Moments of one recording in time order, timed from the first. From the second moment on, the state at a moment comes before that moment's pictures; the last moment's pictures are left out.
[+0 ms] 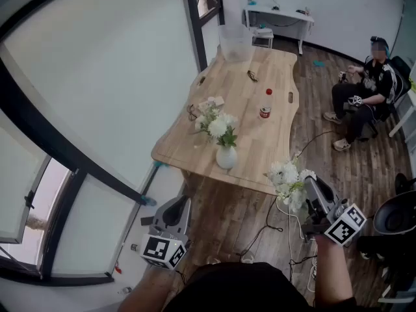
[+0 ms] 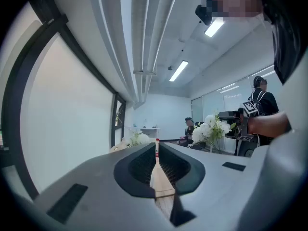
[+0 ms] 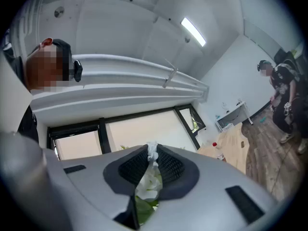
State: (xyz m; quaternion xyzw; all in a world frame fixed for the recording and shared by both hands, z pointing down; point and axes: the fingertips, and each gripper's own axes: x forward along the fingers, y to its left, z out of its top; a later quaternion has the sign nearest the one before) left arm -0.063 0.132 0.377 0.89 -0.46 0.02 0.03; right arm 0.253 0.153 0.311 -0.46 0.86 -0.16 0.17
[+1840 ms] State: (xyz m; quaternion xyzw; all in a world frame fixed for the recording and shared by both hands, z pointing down) left arm 0.036 -0.073 0.389 0.91 -0.40 0.05 0.01; right arm 0.282 0.027 0.328 -0.48 0.84 -0.18 0.17
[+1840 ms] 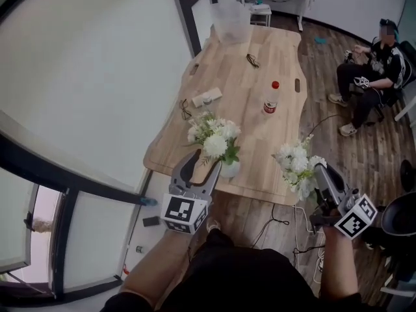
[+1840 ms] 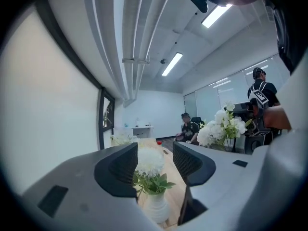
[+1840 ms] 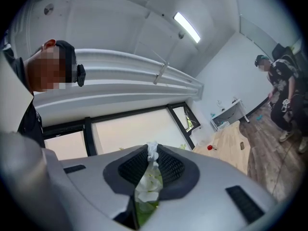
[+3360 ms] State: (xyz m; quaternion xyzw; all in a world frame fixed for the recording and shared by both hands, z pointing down) left arm 0.011 -0.137 0.341 0.96 -0.28 0.00 -0.03; right arm 0.216 -0.036 0.295 -0.52 0.81 -0.17 0.21
